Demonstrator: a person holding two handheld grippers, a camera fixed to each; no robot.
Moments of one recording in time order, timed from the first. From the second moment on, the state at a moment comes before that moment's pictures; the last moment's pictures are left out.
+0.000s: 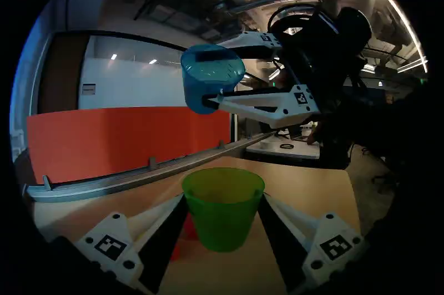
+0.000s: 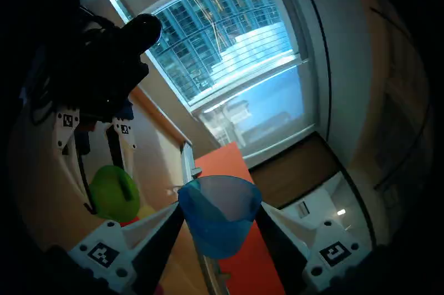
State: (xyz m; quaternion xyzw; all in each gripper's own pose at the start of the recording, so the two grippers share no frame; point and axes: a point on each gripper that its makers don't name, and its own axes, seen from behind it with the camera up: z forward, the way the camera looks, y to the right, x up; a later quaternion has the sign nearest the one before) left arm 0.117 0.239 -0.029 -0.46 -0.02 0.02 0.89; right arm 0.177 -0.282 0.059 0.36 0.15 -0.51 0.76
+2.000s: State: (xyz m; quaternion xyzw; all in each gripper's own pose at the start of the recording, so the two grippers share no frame) left arm 0.115 0.241 -0.029 -0.46 -0.02 0.02 0.89; right arm 0.199 -0.287 0.066 0.31 0.22 -0.60 0.70
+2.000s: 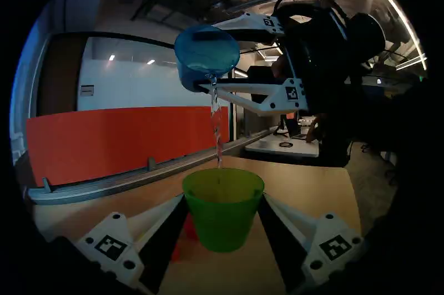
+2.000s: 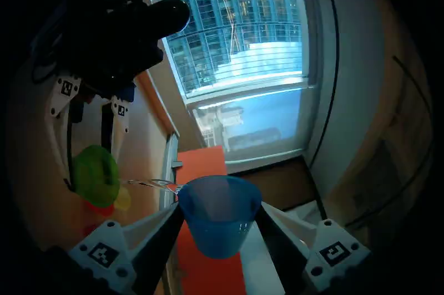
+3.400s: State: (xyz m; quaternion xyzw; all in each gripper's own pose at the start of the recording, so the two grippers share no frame) left arm 0.119 0.239 -0.030 -0.46 -0.01 0.02 0.89; right arm 0.216 -0.304 0.063 0.28 0.26 -0.67 0.64
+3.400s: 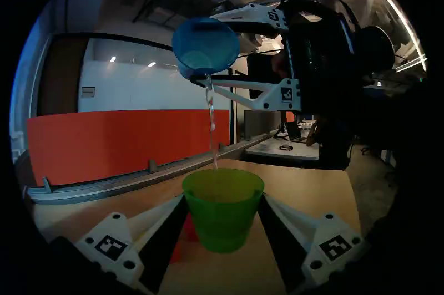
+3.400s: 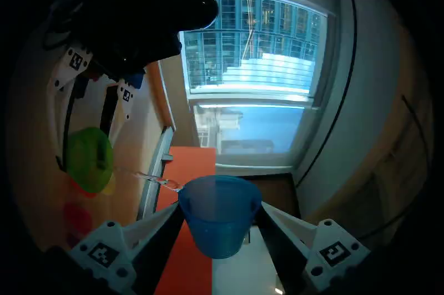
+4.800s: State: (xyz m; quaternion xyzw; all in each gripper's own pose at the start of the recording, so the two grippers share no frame) left arm 0.127 0.231 -0.029 -0.45 0.00 0.01 0.89; right arm 0.212 -0.305 0.058 0.29 0.25 -0.63 0.68
